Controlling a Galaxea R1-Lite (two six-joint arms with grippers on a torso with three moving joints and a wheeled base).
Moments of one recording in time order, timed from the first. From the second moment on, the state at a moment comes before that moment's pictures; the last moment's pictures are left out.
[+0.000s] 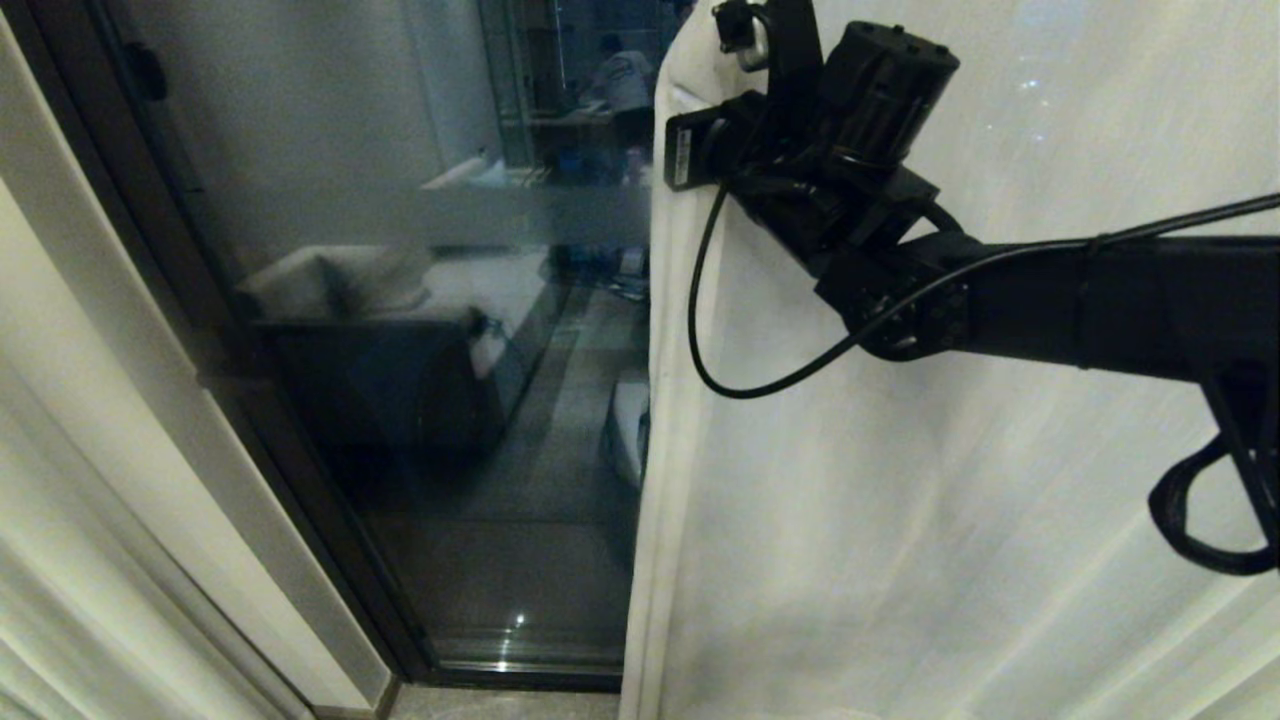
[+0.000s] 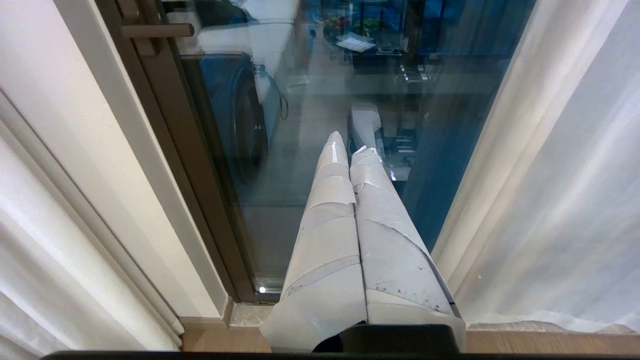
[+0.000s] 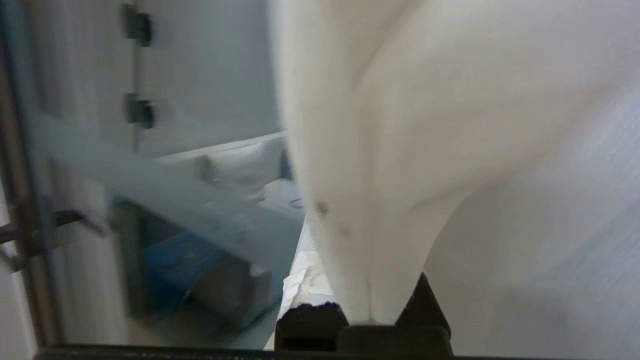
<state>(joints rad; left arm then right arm) 0.00 0.00 0.00 0.00 -0.01 0.02 0.63 2.18 -1.95 -0.67 -0.13 -0.23</state>
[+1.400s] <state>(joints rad) 0.00 0.00 0.00 0.00 -0.01 0.01 0.43 2.11 -1.91 -0.67 -0.13 -0.27</state>
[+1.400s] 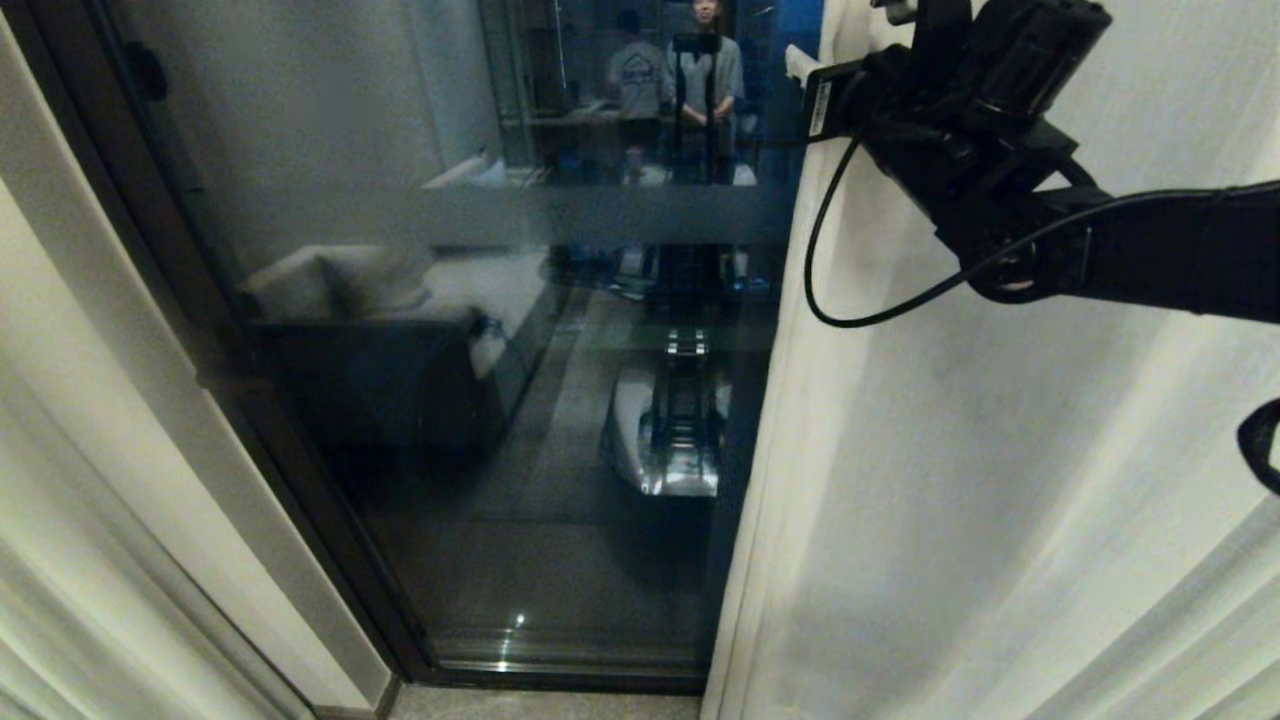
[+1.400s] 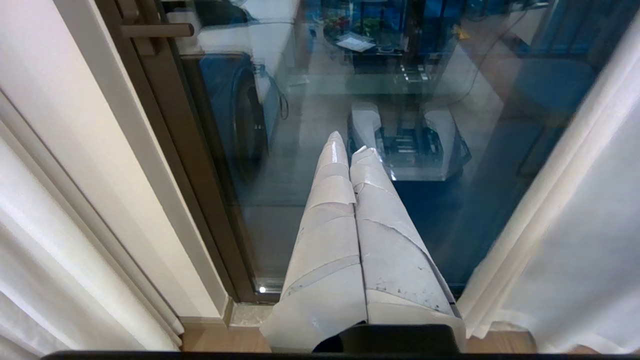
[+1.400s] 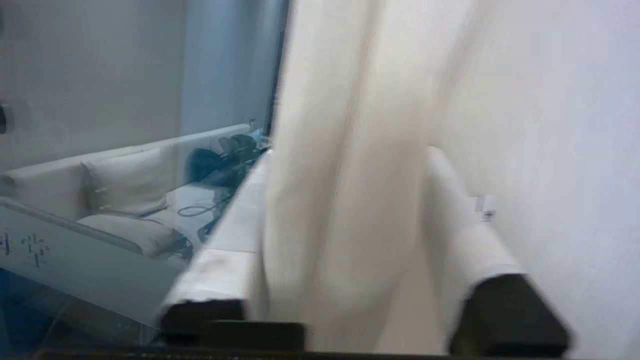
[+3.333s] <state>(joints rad) 0.00 0.00 0.00 0.00 -0.01 0.02 0.31 1.18 -0.69 -0.65 -0.17 -0.21</state>
